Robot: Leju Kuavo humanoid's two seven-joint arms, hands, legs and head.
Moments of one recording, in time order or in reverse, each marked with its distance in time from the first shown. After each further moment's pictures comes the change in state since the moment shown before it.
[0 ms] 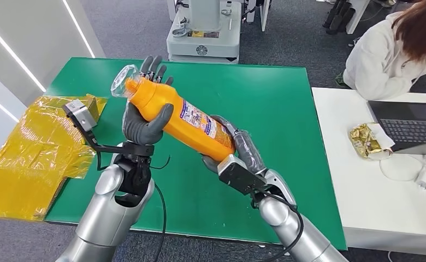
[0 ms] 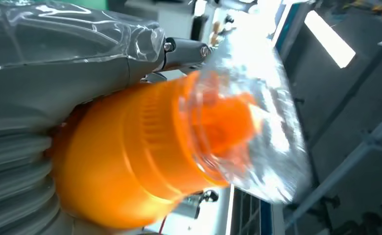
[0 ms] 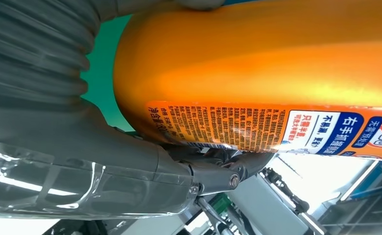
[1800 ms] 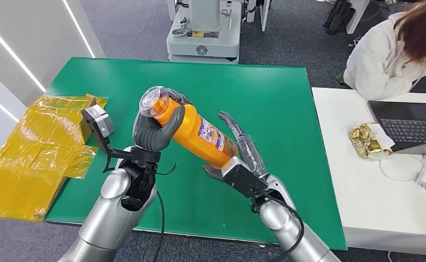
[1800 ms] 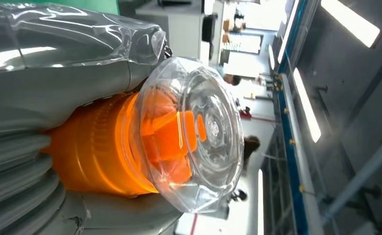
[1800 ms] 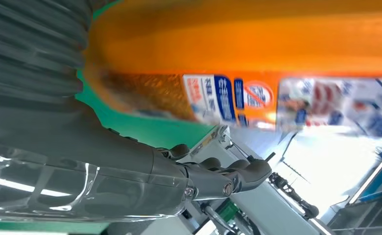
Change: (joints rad) left arm 0.009 0.015 -0.033 0.040 -0.097 -0.028 0.020; right arm 0.055 0.006 -0.033 -0.014 -0.046 -0.034 -0.013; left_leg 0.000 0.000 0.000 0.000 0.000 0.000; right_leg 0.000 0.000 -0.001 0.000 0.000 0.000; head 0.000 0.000
